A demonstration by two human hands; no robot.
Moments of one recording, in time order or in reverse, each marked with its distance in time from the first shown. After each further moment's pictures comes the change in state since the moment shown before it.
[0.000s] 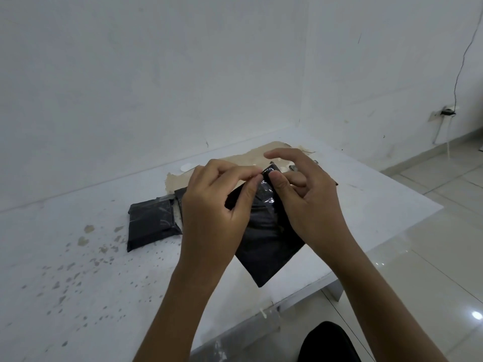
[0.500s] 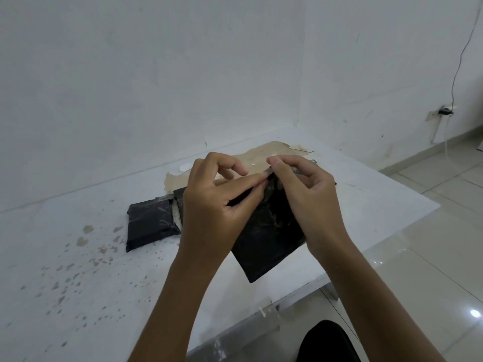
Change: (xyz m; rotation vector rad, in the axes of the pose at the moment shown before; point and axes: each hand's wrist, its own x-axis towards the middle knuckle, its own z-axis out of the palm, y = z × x) left_hand 0.004 -0.004 0.001 -0.034 0.005 0.093; right_hand -0.002 -0.015 0.005 0.346 0.125 0.385
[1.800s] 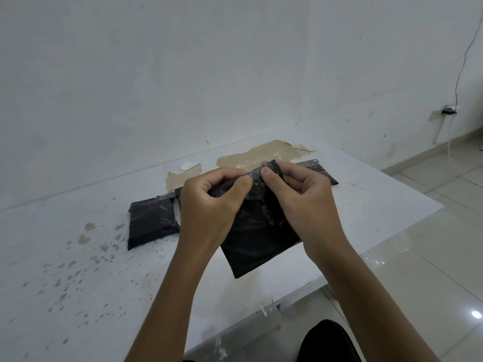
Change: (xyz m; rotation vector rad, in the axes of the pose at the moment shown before) left_hand 0.003 -0.001 -0.003 -0.404 -0.083 -0.712; right_hand -0.002 0.004 0.006 -0.020 -0.011 0.005
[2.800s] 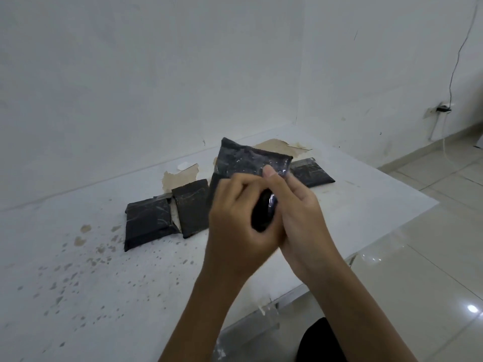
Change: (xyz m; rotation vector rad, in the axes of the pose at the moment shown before) left_hand -0.028 -0.021 0.033 0.408 -0.020 0.586; right_hand -0.018 0.008 0.005 0.364 -0.119 0.163
